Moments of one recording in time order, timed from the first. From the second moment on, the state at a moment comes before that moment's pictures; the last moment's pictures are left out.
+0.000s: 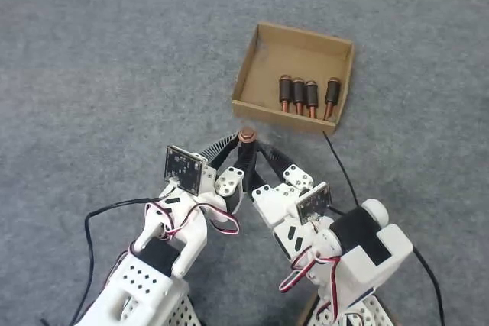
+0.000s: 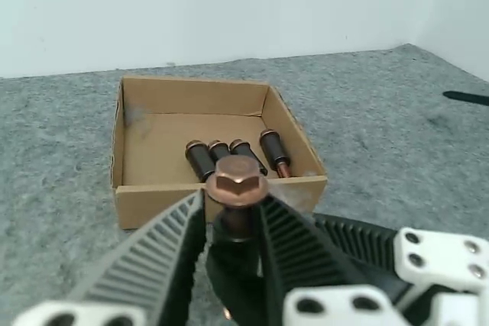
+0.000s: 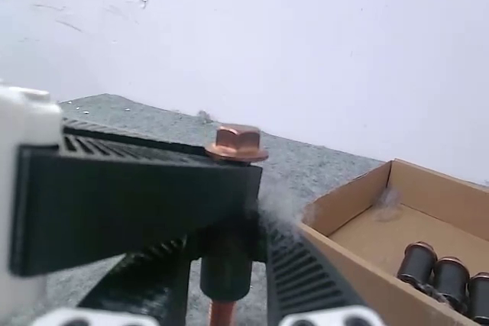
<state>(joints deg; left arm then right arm) 23.7 -76.5 97.5 8.2 13.4 -36.9 8.9 94.3 -97.1 0.0</state>
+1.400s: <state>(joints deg) 16.8 -75.9 82.9 29.4 12.9 -36.1 8.9 94.3 -97.1 0.0</state>
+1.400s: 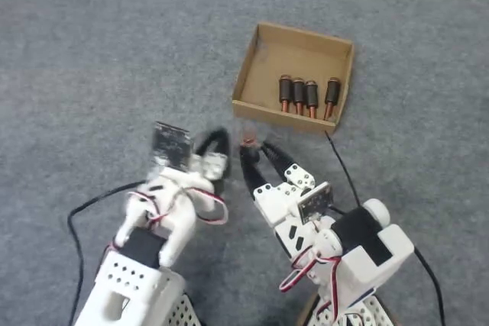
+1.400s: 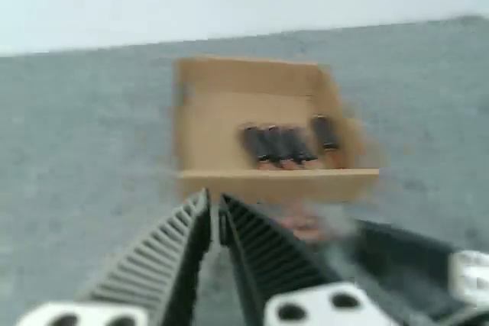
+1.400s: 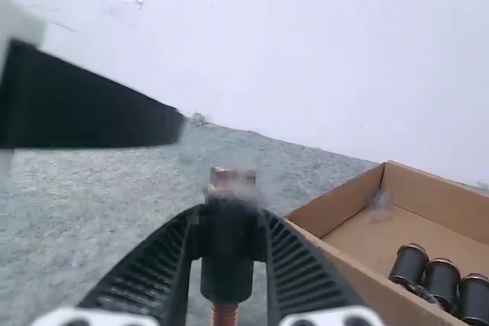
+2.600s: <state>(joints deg) -14.8 -101.4 89.5 51.6 8.7 -34.5 8.9 94.3 -97.1 0.0</state>
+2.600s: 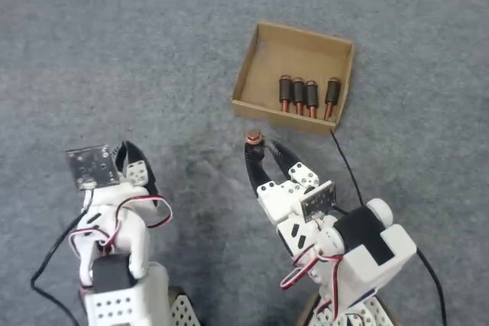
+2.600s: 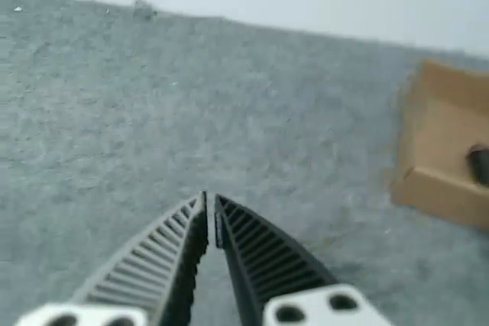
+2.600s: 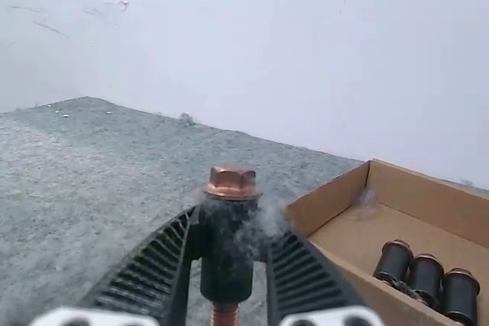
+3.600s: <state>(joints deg) -16.1 -101.4 97.3 58.3 -3.7 -14.7 9.1 49.8 -50.6 0.0</state>
